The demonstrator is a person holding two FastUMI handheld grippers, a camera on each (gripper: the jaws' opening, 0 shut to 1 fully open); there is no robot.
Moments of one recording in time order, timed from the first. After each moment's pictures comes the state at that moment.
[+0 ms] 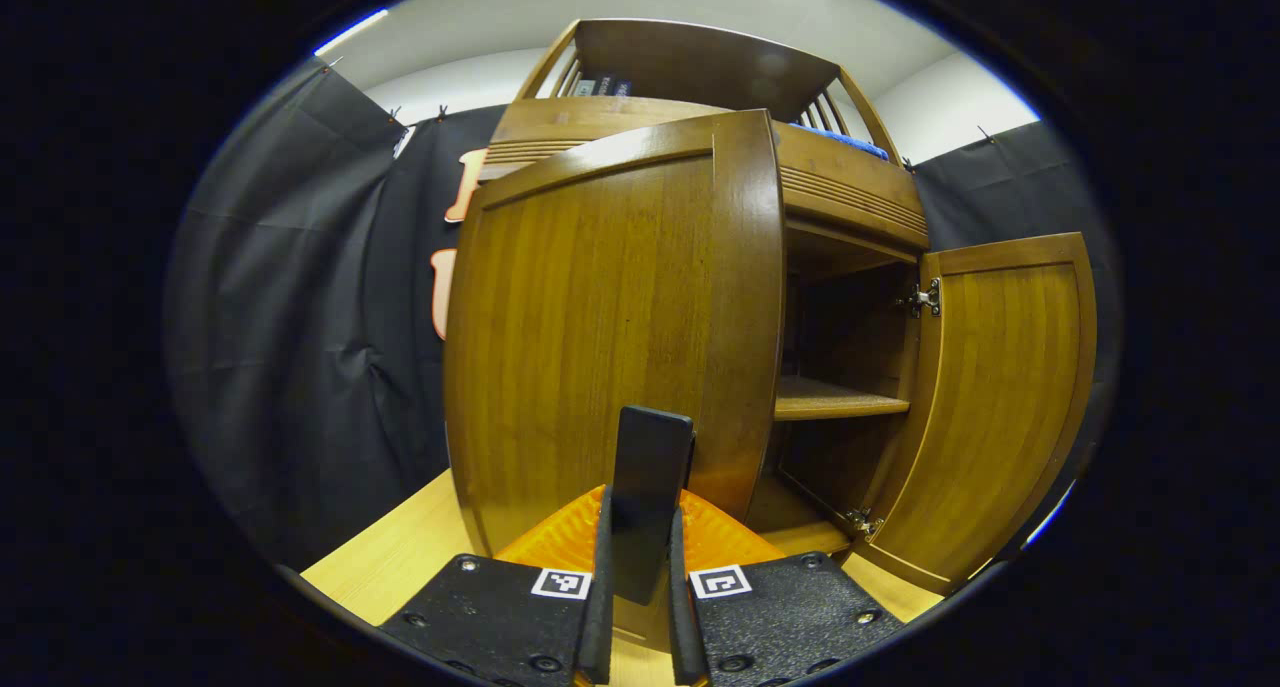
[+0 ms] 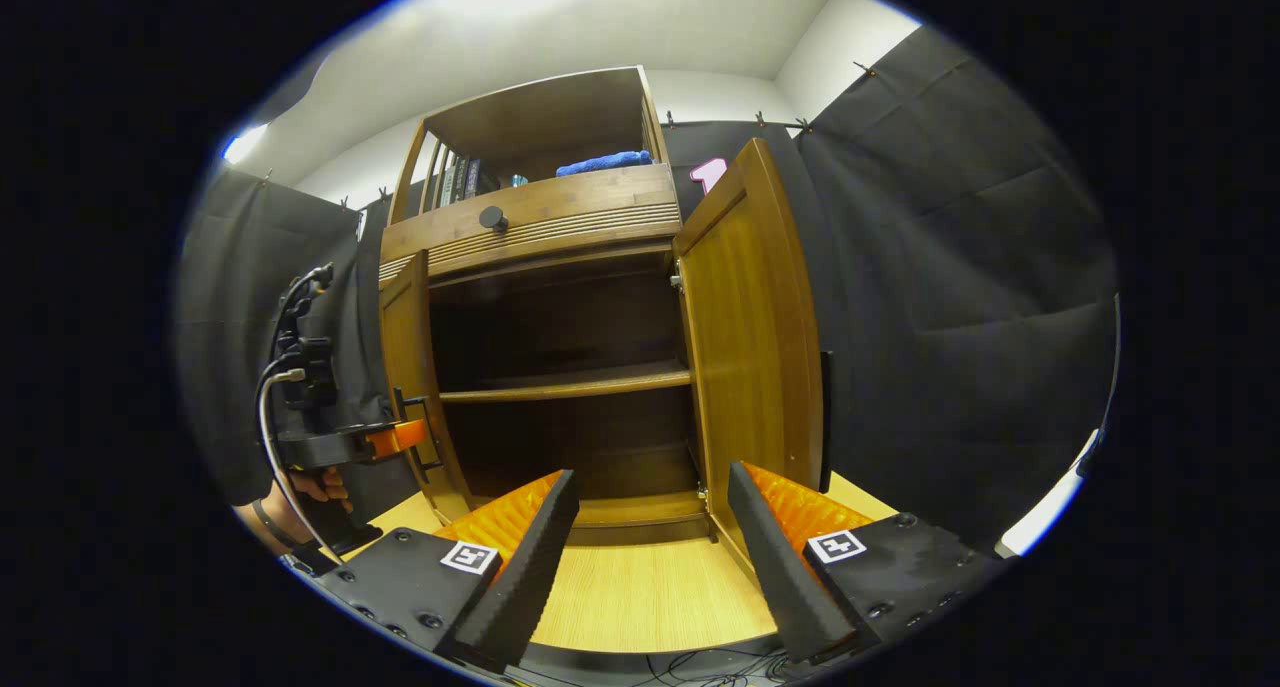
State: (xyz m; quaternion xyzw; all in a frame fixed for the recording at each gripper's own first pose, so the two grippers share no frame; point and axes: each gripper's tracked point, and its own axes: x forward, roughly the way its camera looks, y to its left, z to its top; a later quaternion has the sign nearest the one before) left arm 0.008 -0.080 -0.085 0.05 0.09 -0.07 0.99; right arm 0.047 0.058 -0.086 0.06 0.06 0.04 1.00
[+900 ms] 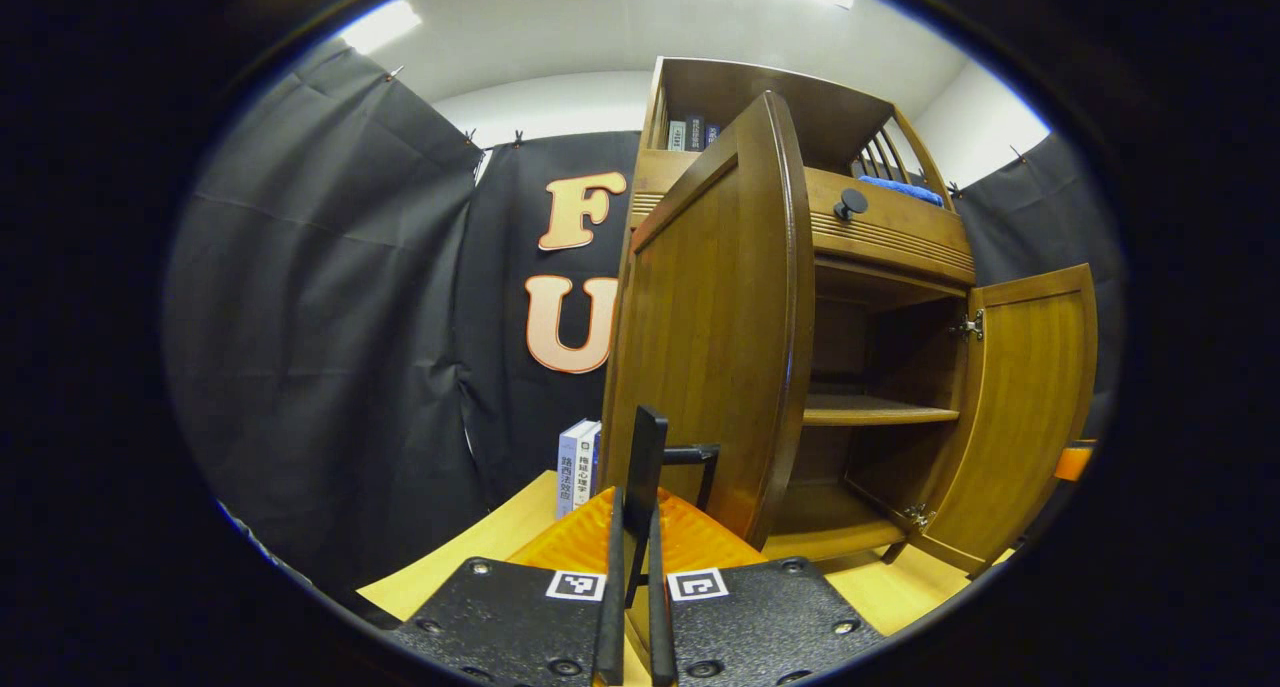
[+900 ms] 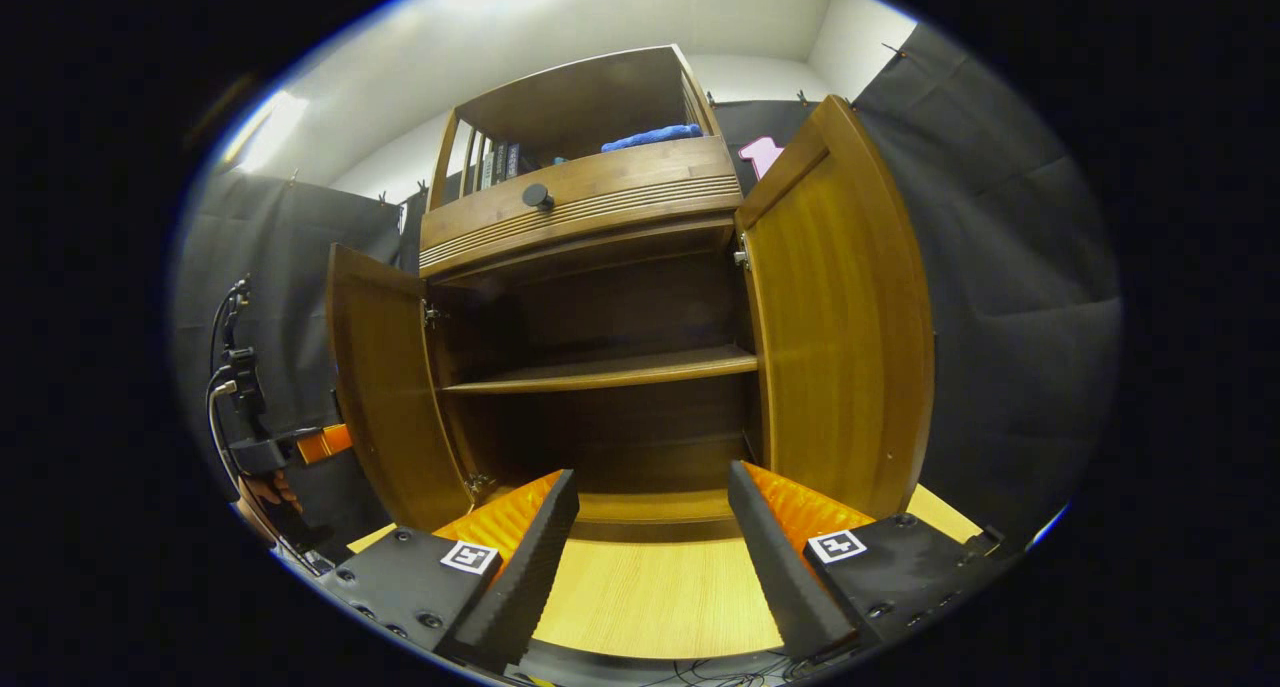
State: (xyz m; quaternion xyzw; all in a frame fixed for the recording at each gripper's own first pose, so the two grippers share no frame) left arm -0.025 0.025 -0.054 0.06 0.06 0.00 1.00; right arm 0.074 0.101 -0.096 0.06 0.08 0.11 0.99
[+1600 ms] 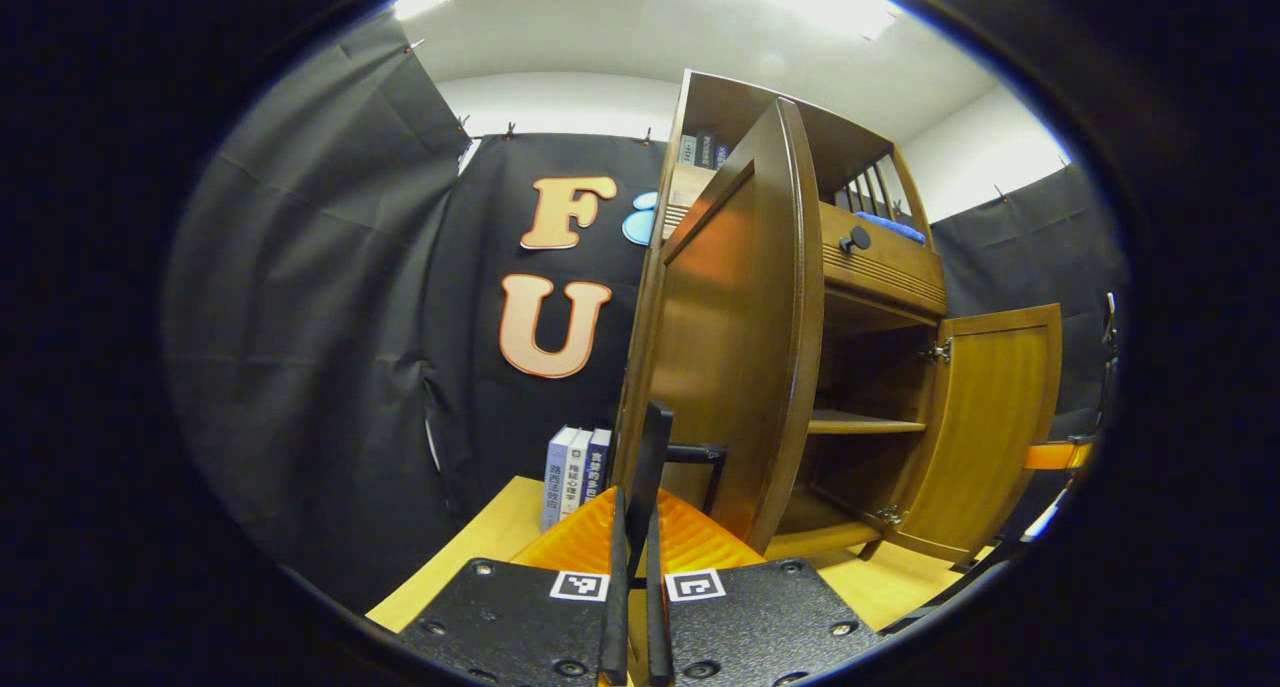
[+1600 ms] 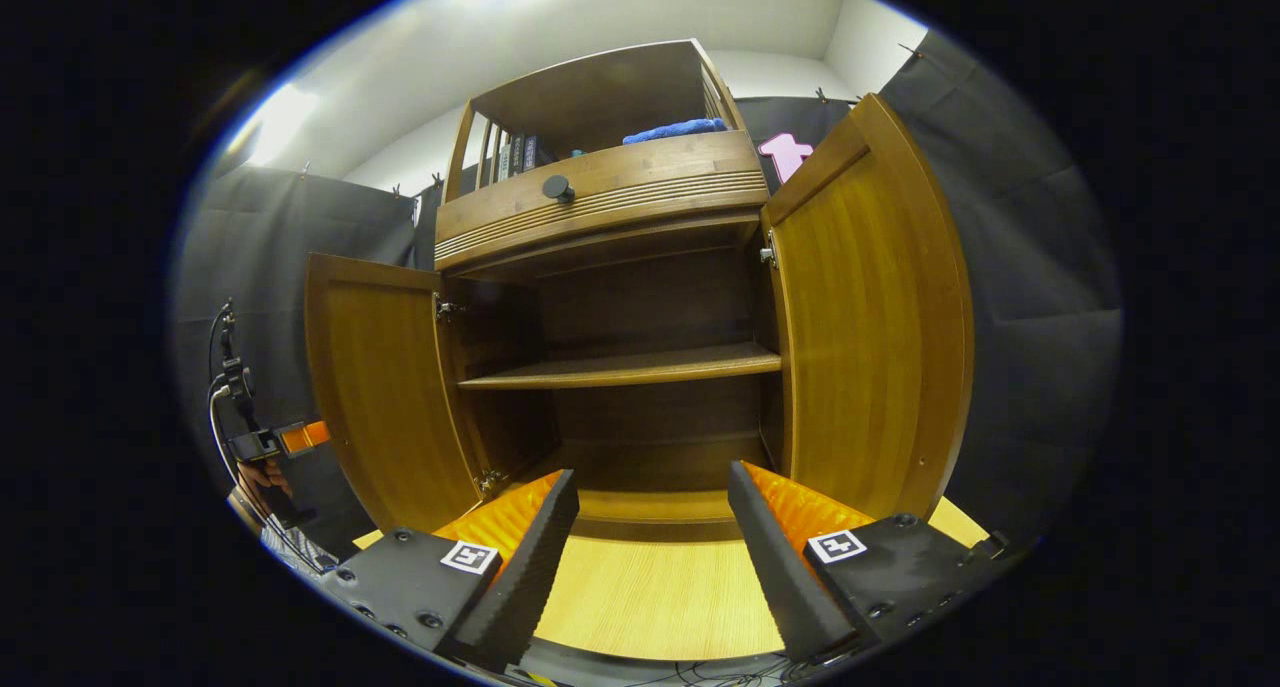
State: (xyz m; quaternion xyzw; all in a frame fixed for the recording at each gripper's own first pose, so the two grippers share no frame) left arm -0.005 0.077 -0.041 0.00 0.06 -0.10 0.99; right arm 0.078 0.116 -0.094 0.06 0.09 0.13 0.99
